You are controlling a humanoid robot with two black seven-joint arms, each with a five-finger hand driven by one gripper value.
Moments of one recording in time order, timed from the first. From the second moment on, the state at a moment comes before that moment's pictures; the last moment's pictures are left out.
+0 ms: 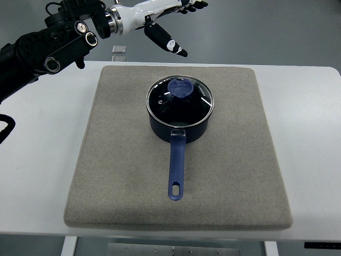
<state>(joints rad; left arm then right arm) -1.36 0.28 -0.28 -0.70 1.12 -0.28 -0.45 0.02 0.00 -0.02 0.20 0.01 0.00 0.06</state>
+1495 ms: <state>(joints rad) -1.51 0.31 -0.11 -0.86 1.77 -0.45 -0.61 0.02 0.00 -0.02 0.20 0.01 0.00 0.06</state>
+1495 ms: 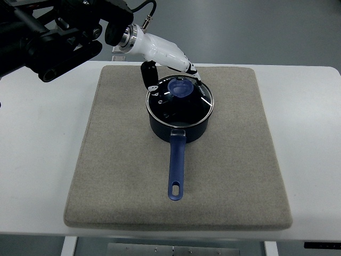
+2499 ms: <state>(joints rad) -1.52 0.23 -0.08 -0.77 1.77 -0.52 -0.61 0.02 0.00 -0.02 0.20 0.01 0.00 0.06</state>
